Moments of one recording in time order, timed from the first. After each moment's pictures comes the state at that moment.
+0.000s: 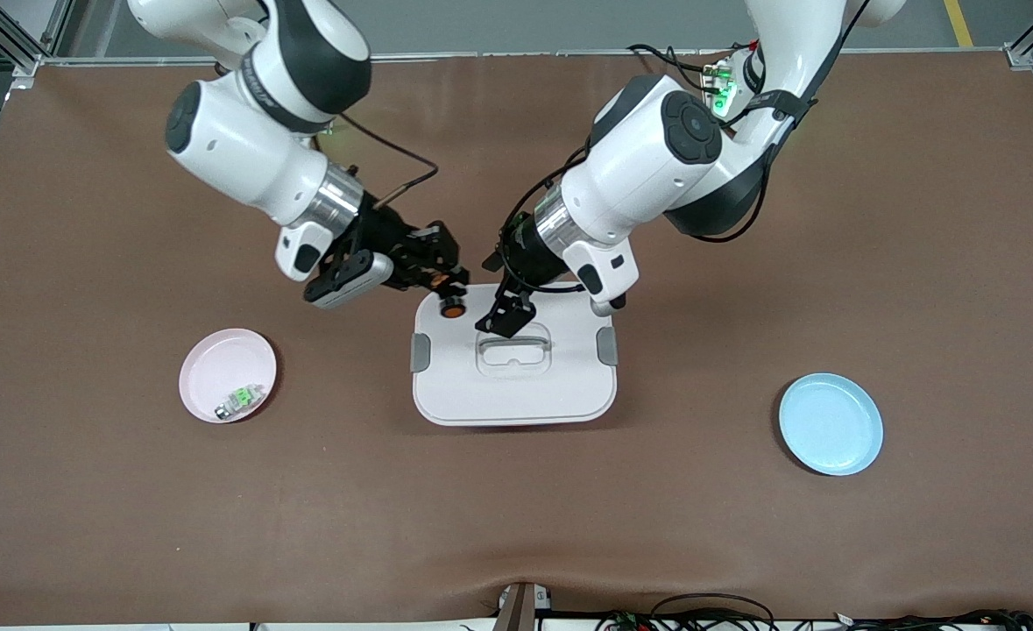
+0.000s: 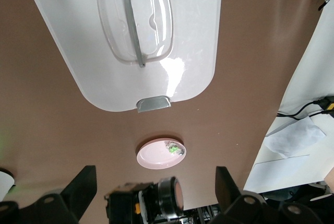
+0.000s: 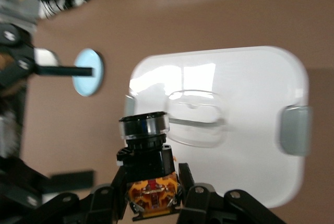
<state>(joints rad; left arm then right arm) -0.47 0.49 -0.28 -1.36 -0.34 2.31 -1.97 0.55 0.14 -0.06 -1.83 0.62 2.28 0.01</state>
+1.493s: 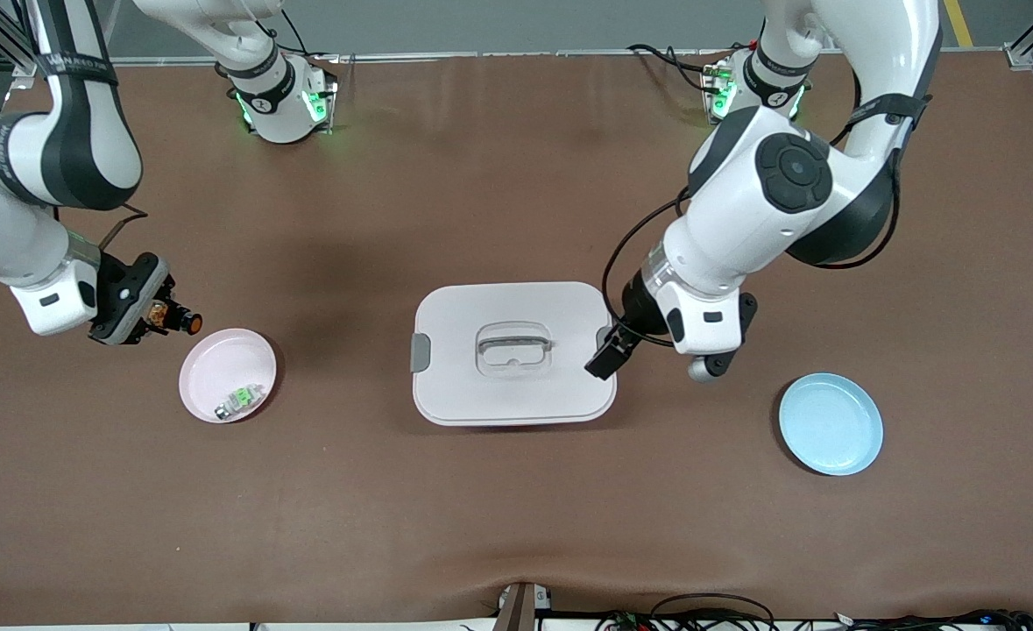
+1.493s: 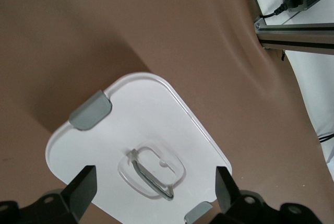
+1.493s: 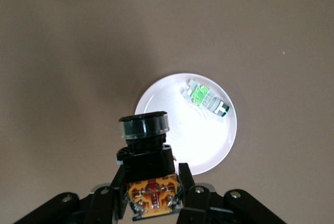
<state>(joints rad) -0.29 0.45 -0.27 -1.37 -0.10 2.07 -1.39 -0.01 0.08 -0.07 -2.08 0.10 2.18 -1.31</state>
